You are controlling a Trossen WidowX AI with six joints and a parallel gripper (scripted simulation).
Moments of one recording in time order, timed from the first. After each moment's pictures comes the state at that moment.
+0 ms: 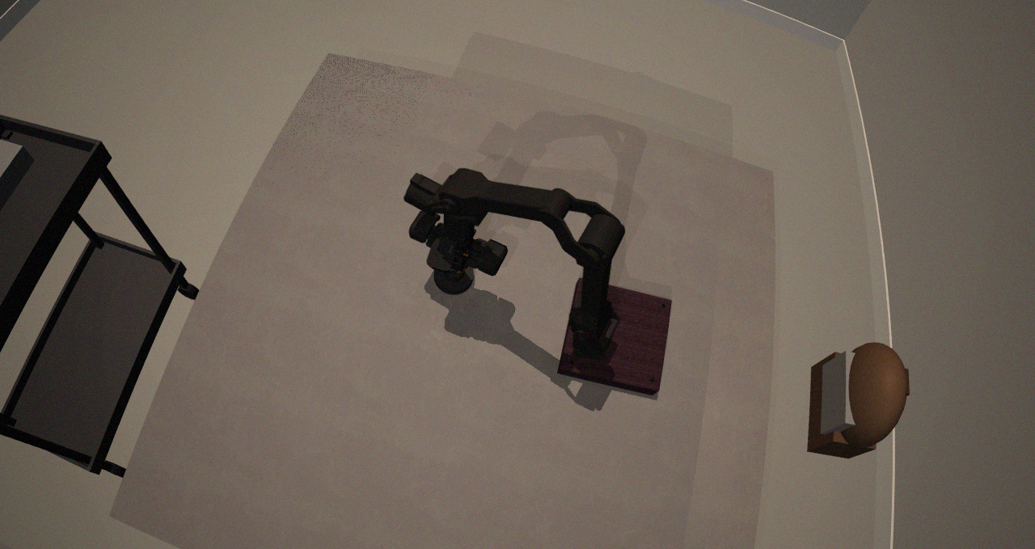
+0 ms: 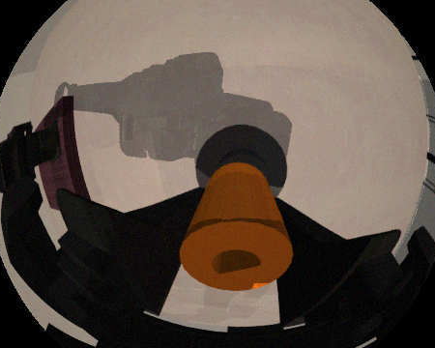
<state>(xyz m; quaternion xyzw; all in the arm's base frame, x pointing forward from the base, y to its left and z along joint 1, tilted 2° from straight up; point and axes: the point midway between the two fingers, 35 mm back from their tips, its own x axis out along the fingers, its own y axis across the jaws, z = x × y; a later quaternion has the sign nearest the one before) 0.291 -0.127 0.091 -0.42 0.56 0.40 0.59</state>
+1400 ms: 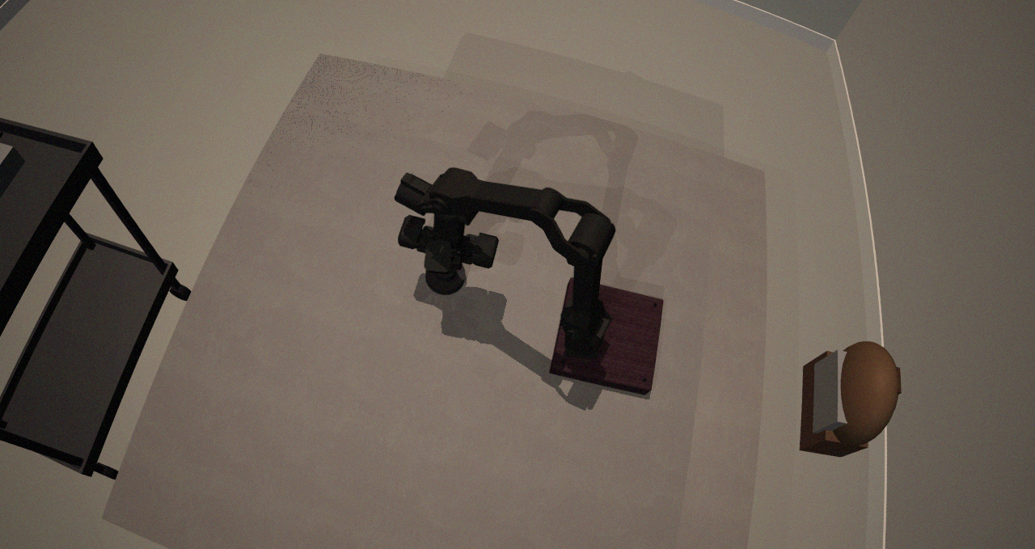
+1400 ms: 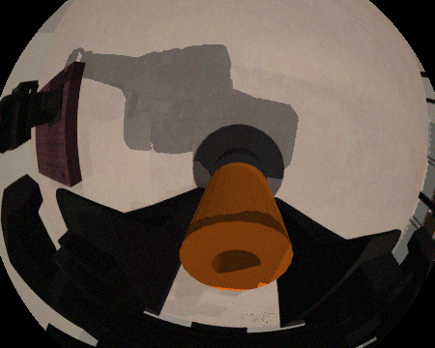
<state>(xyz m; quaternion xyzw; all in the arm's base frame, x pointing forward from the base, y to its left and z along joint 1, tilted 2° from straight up) 0.293 -0.128 0.091 -0.48 0.52 0.45 0.55</state>
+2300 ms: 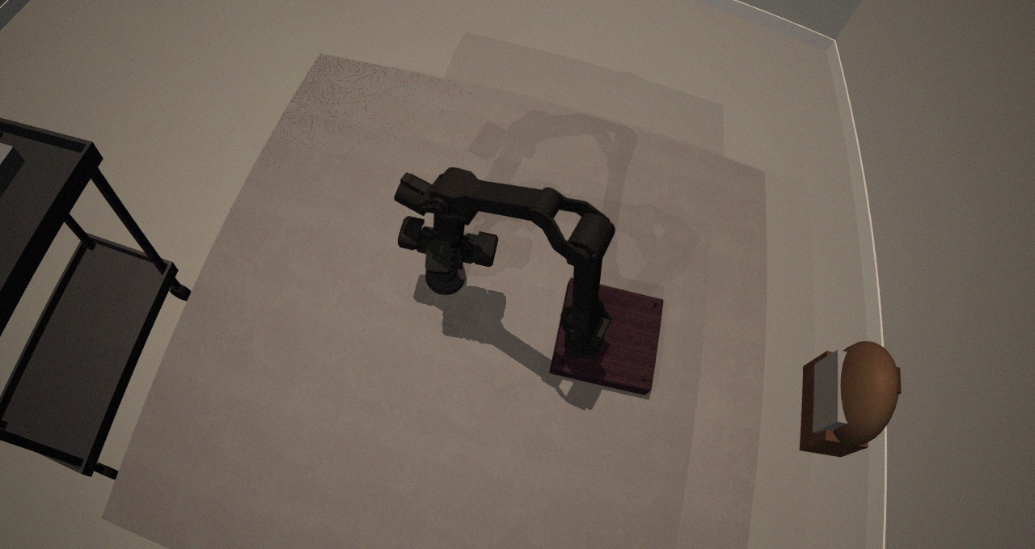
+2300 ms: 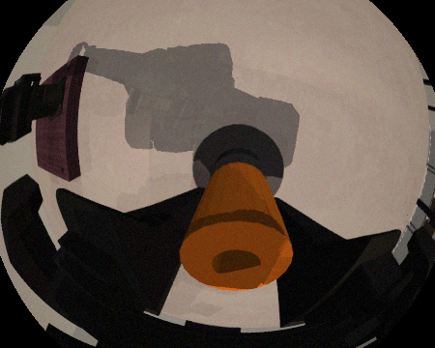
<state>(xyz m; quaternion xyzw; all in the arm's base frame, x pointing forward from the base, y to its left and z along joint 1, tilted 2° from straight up) 0.294 -0.128 0.092 -0.49 0.51 0.46 0.54</state>
